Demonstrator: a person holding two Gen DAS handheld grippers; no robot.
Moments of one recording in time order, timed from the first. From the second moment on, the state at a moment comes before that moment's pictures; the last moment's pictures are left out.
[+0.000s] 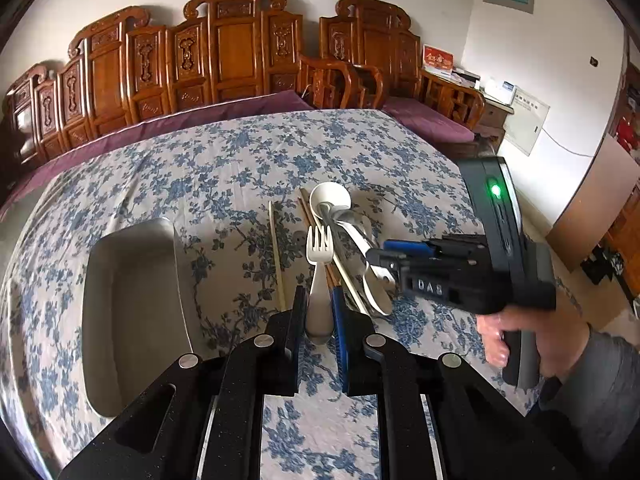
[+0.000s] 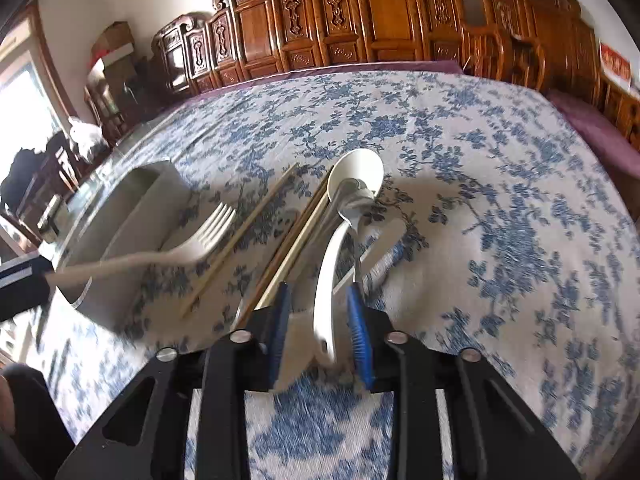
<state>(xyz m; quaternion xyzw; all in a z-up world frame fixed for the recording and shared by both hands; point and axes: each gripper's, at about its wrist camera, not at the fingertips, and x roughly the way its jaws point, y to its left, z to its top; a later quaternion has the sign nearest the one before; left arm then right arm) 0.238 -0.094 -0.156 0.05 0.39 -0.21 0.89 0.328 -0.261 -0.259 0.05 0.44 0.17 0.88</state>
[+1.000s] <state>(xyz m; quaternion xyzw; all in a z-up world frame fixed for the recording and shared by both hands) 0.250 -0.068 -0.165 0.02 0.38 -0.21 0.90 0.356 -0.262 -0.283 -0.01 0.48 0.10 0.87</state>
